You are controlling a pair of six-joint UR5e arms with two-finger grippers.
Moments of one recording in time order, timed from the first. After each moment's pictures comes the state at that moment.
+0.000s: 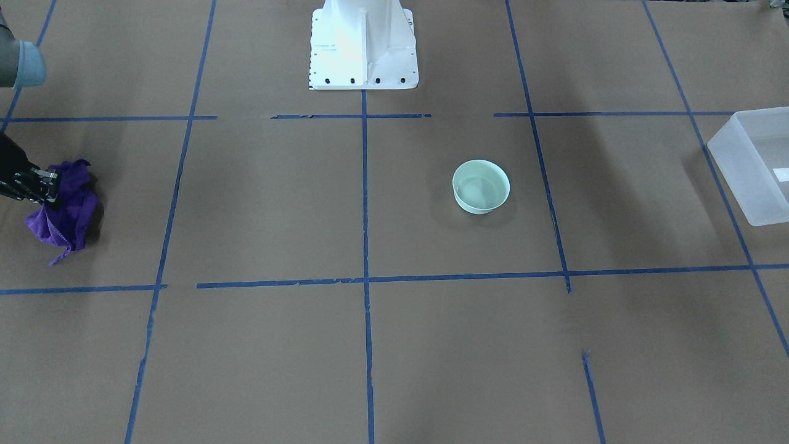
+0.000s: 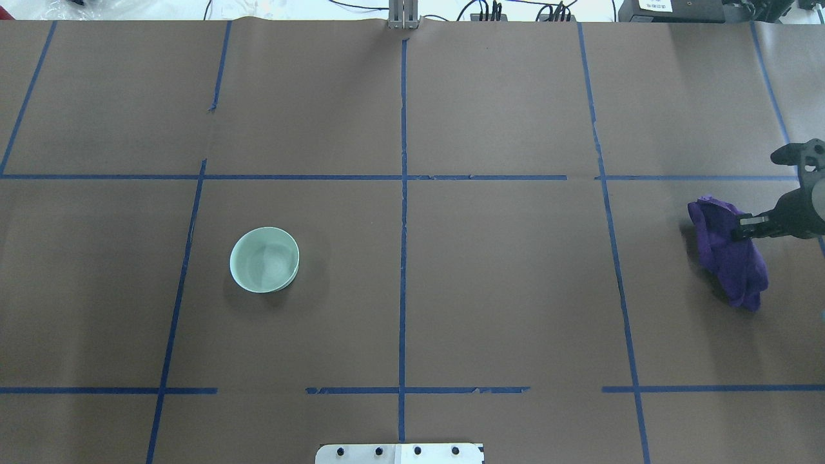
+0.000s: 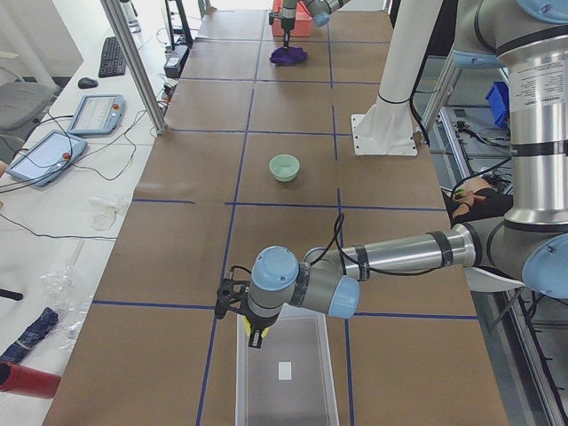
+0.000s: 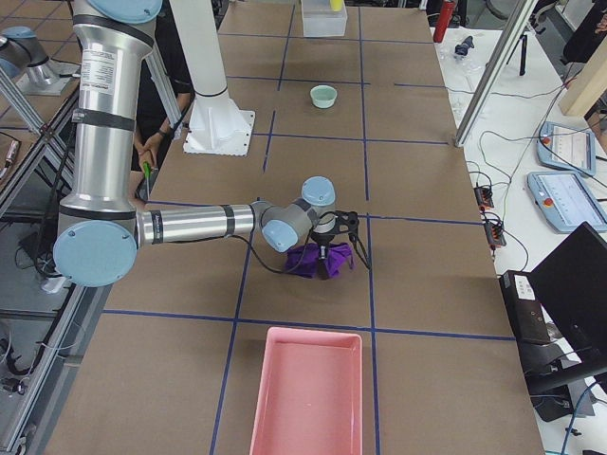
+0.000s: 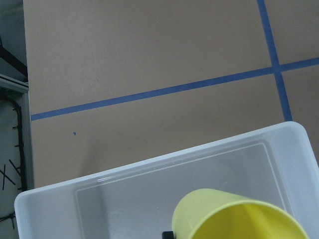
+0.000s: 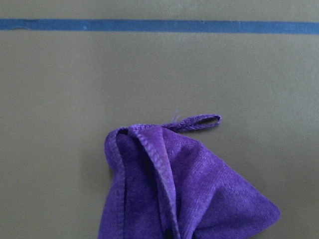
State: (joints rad) left arm -1.58 -1.41 -1.53 -2.02 -2.26 -0.06; right arm 1.02 -1.70 1.74 -0.98 2.17 0.81
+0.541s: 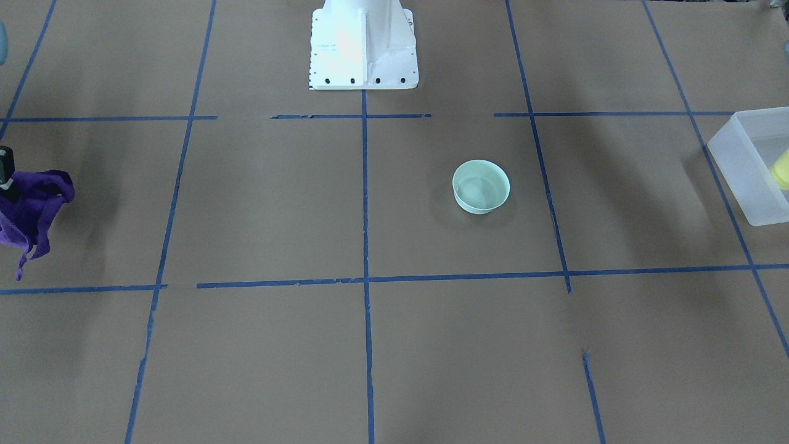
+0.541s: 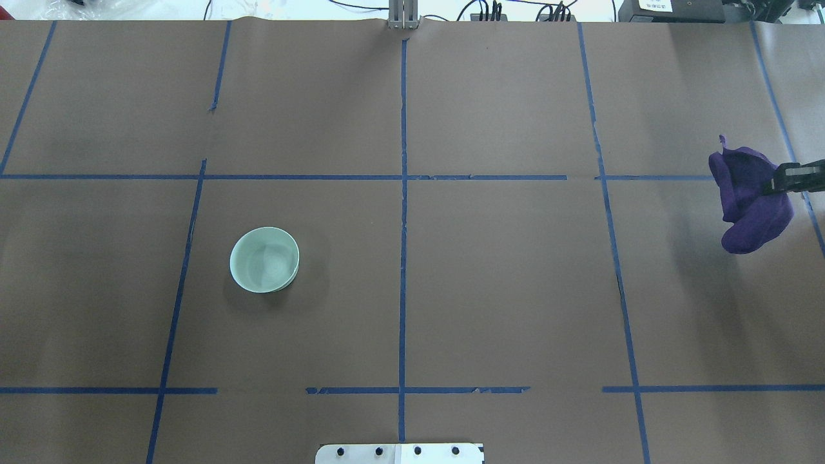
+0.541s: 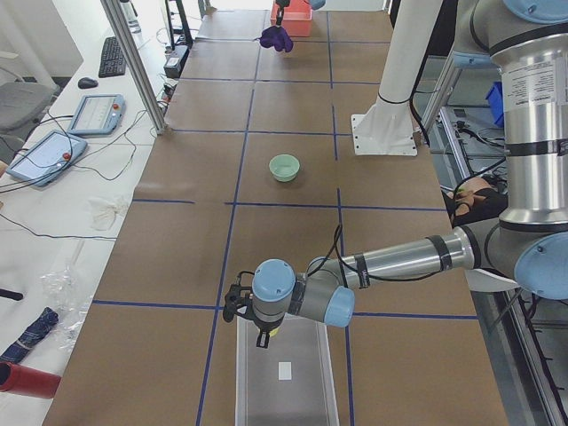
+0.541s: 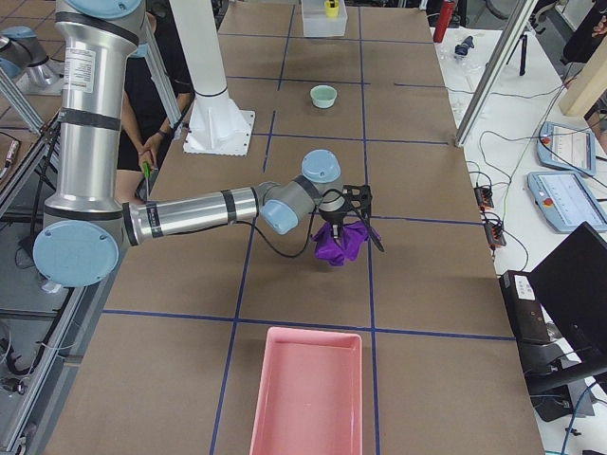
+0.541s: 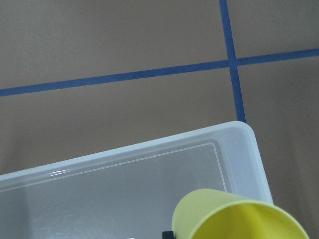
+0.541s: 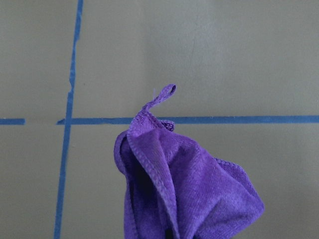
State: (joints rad) left arm -1.50 -1.41 -1.43 -2.10 -2.31 -0.07; right arm 1.19 -1.70 1.90 -1.06 2.24 0.76
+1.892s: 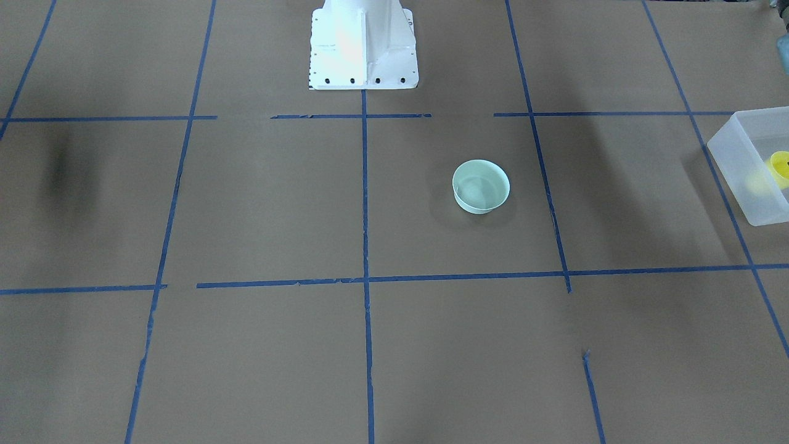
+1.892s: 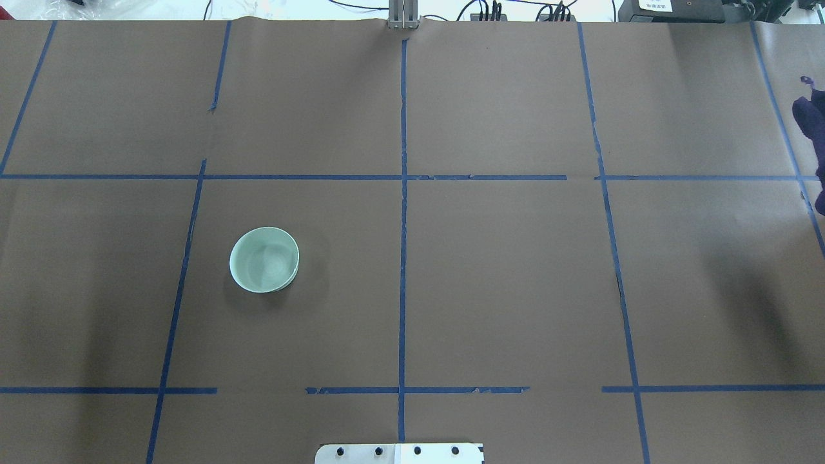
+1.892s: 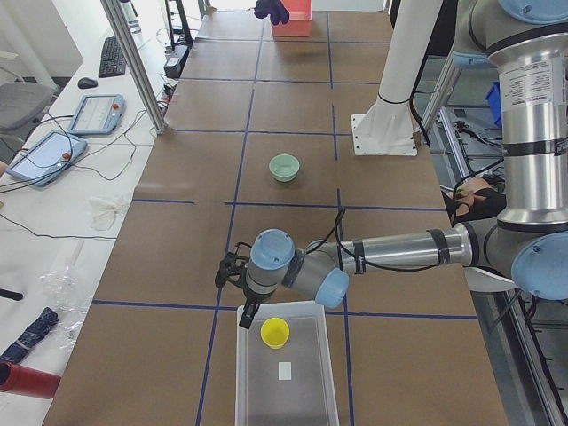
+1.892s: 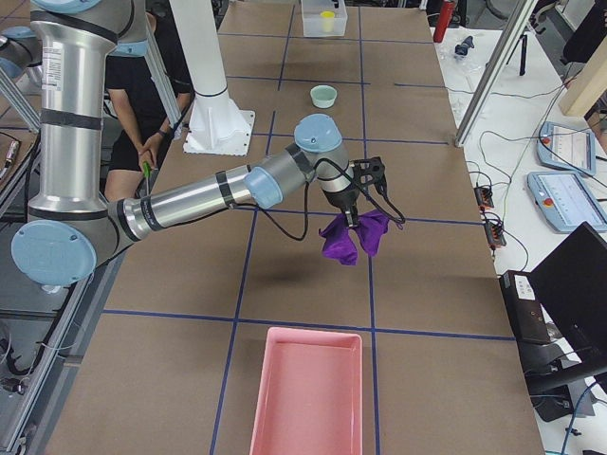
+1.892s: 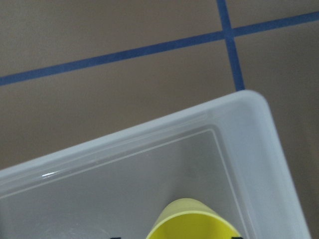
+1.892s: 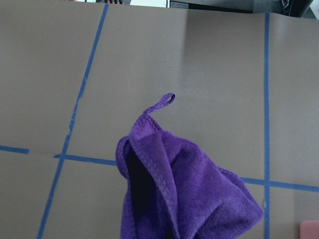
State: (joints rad) left arm -1.48 -1.41 -1.62 -2.10 -2.25 -0.09; right arm 1.45 -1.68 2.02 -1.35 2.25 0.30
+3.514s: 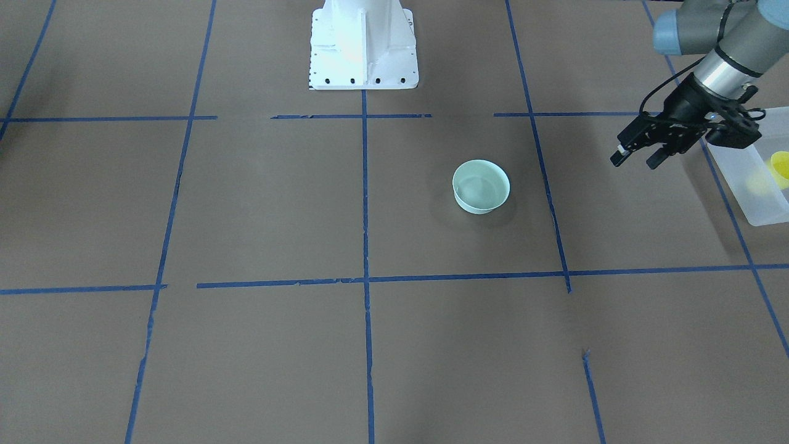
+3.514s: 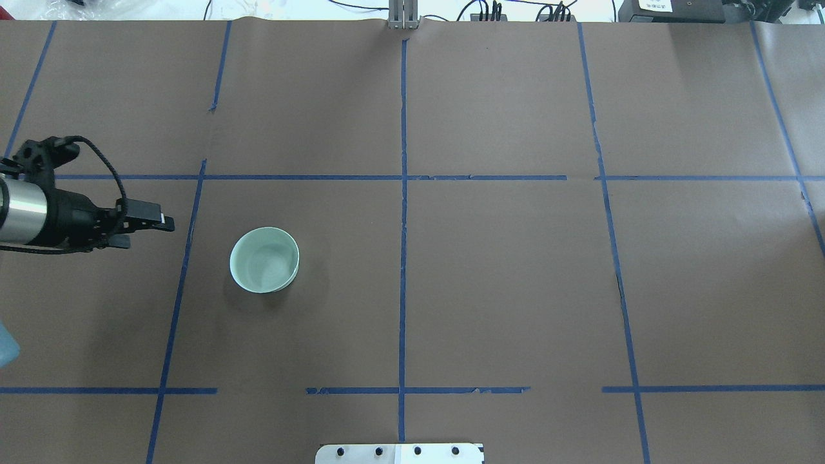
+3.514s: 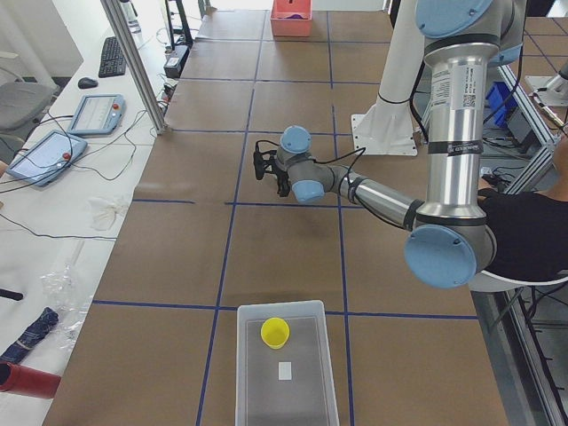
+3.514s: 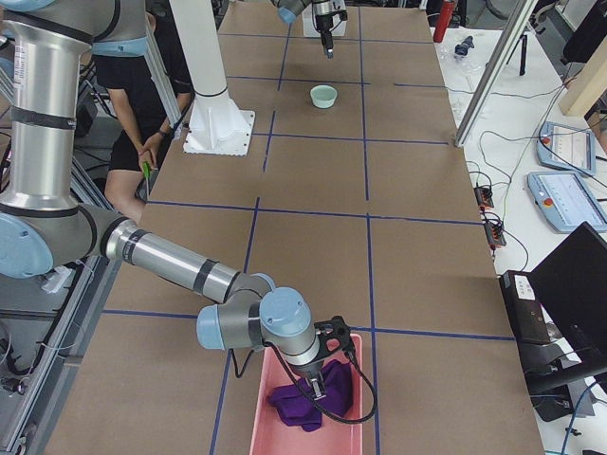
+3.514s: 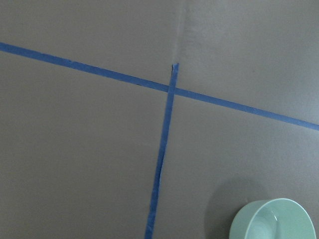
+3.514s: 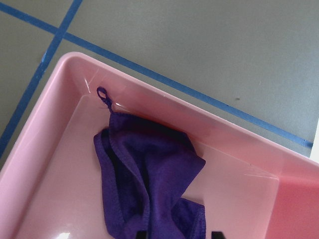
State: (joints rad) left arm -0.75 -1.57 -1.89 -2.36 -2.05 -1.45; right arm 1.69 -1.75 1.42 -1.05 2.19 -0.29
